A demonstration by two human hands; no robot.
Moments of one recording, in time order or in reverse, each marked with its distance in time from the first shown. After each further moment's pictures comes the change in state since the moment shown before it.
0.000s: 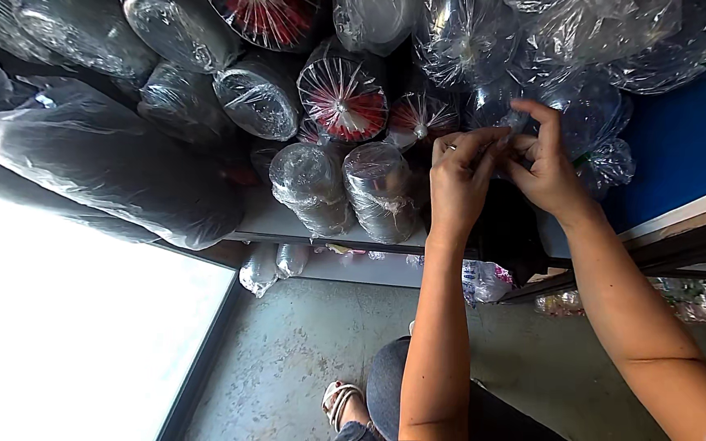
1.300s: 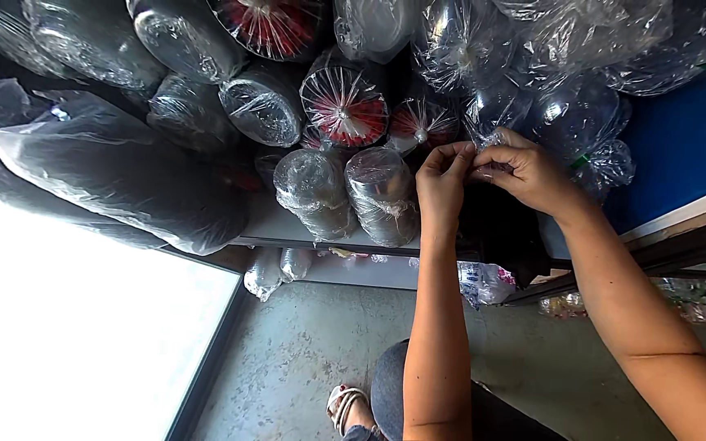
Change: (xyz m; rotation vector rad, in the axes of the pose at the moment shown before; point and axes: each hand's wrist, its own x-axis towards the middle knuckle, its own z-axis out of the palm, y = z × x) left_hand 0.004 -0.002 -0.007 -0.420 0.044 -0.672; right_hand 0.011 0.003 0.008 -0.003 -0.101 -0.081
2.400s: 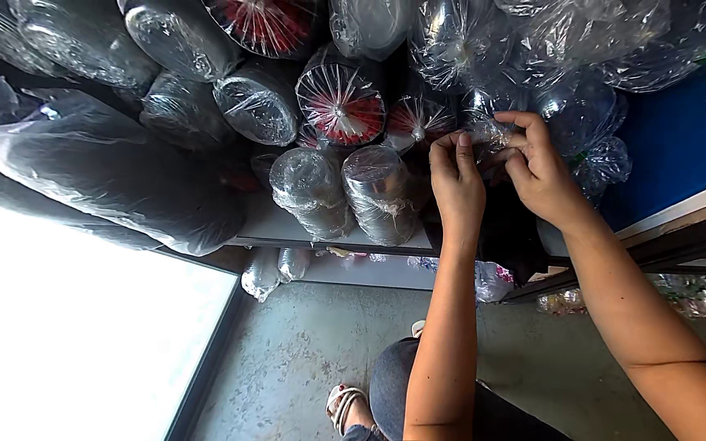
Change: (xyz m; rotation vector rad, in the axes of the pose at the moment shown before) left_hand -0.017 -0.006 0.021 0.141 0.091 0.213; right_hand -0.010 -0.034 -0.003 -0.020 0.083 0.327
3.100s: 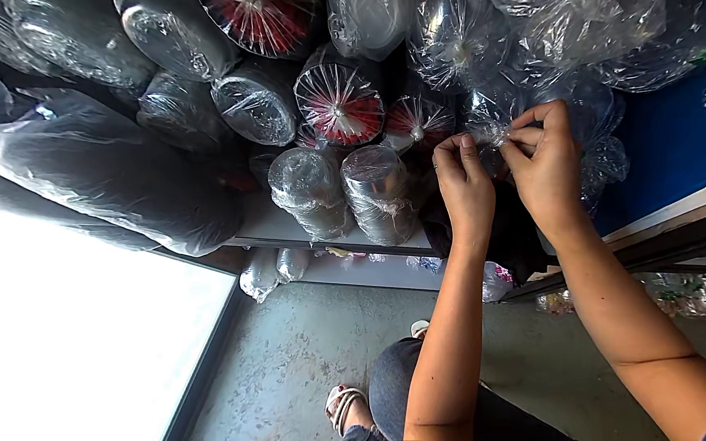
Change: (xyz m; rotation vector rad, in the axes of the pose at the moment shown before) left_hand -0.006 0.002 0.012 0.024 0.063 -0.030; right_hand 0.009 -0.020 0.012 -0.094 0.330 0.160
